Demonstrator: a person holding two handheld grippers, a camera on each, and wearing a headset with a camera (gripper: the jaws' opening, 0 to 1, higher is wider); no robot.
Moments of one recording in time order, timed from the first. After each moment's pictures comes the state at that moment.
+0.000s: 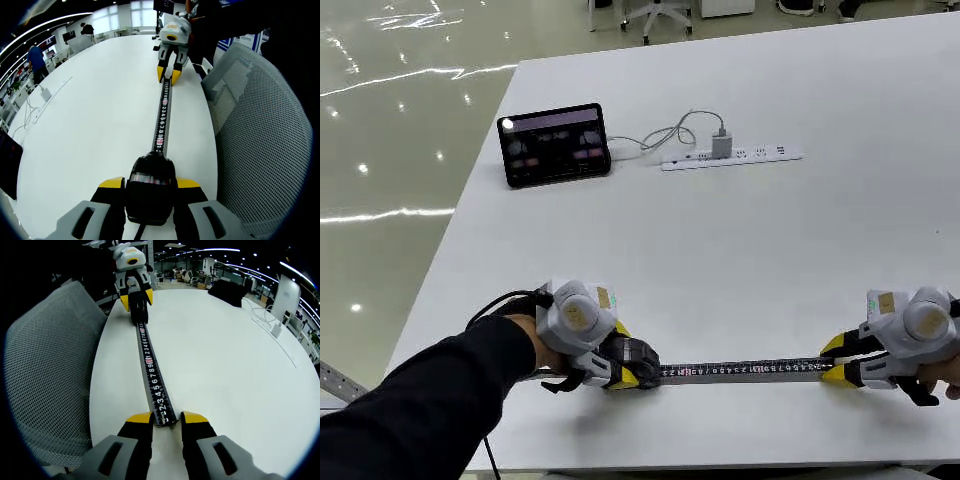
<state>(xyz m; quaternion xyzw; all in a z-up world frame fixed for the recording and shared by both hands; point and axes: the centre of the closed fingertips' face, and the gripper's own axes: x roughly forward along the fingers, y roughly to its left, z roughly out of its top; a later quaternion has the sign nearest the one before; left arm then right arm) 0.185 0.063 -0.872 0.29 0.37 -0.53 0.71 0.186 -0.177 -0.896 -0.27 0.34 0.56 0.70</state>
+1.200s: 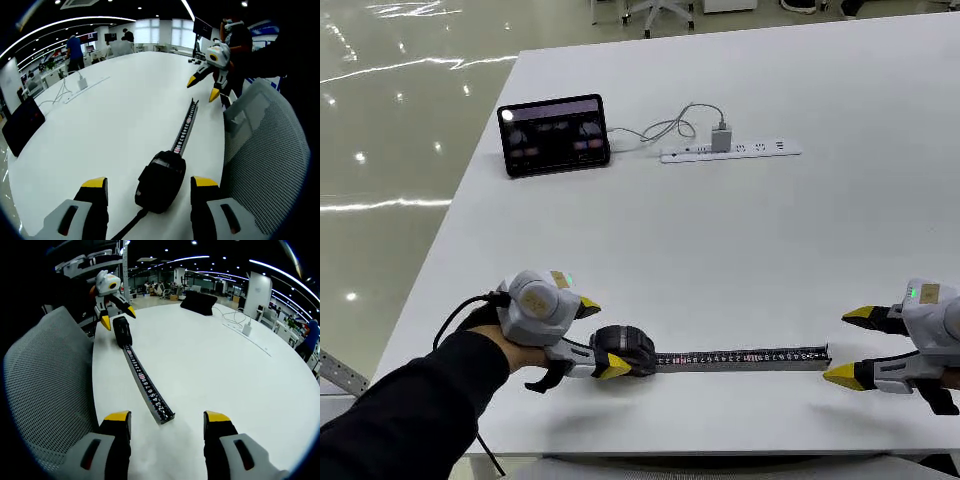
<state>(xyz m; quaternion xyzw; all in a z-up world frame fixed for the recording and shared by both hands) 0.196 0.096 -0.852 0.15 0.36 -0.41 0.83 0.183 -0.193 -0.857 -0.20 0.31 0.49 0.79</state>
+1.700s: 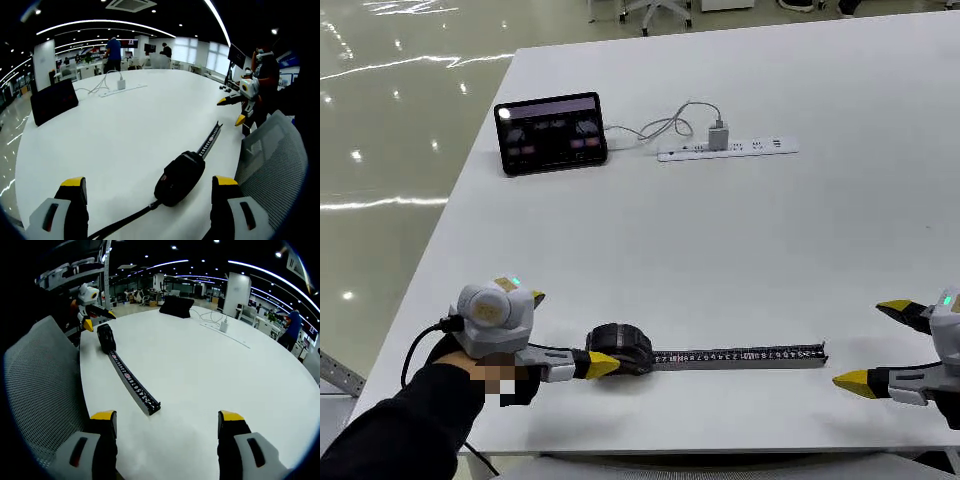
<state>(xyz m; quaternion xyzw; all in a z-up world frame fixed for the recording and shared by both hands) 0.203 0.141 -0.844 0.06 0.33 -0.30 0.89 0.188 -0.226 -0.850 -0.17 0.30 0.41 0.85</state>
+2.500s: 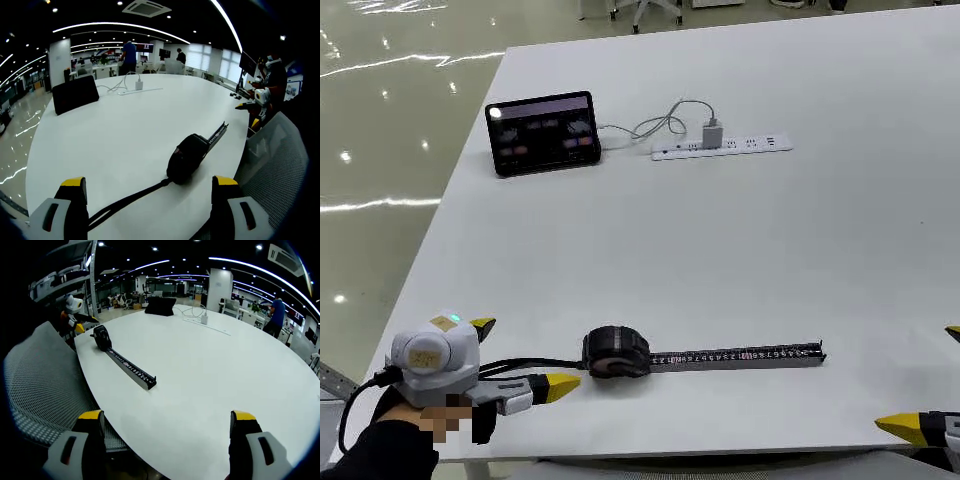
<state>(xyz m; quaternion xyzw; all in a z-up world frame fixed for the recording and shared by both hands) 0.173 0.179 -0.841 0.05 0.32 -0.26 0.91 0.151 -0.275 -0.842 -0.14 0.31 0.35 0.87</state>
